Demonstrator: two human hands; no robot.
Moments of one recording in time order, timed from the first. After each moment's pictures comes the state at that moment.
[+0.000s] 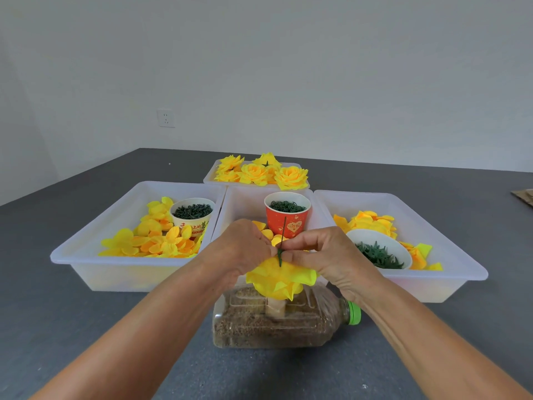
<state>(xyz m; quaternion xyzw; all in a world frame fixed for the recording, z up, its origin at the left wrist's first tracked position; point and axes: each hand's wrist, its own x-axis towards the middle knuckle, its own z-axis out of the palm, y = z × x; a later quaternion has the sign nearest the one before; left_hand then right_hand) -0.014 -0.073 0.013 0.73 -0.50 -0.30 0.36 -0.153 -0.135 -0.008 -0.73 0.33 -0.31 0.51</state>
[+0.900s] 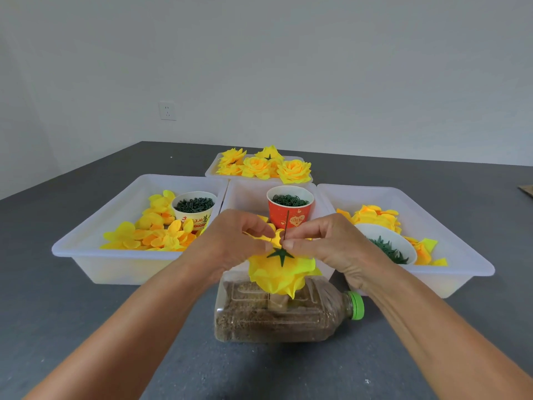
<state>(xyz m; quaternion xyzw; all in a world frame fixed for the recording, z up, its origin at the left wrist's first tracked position) 0.003 -0.060 0.008 0.69 -0.52 -0.27 0.42 -0.153 -0.137 0.002 -0.75 0.34 -0.28 0.49</state>
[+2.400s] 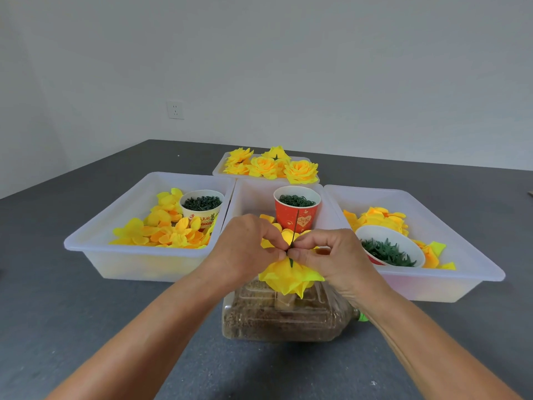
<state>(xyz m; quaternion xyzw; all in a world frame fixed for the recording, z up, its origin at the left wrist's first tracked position) -0.004 -0.056 -0.005 0.69 -0.62 -0.09 0.37 -0.149 -0.133 -0.028 -0.77 0.30 -0.38 0.42</state>
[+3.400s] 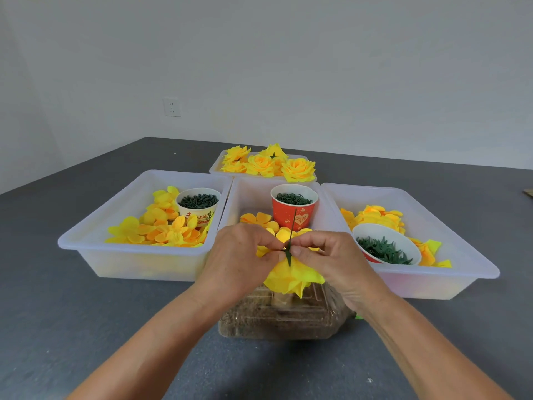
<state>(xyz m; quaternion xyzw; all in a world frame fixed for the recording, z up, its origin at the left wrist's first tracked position) -0.011 -0.047 -0.021 0.68 -0.59 -0.04 0.43 -0.151 -0.133 -0.035 -0.74 0.28 -0.37 0.49</state>
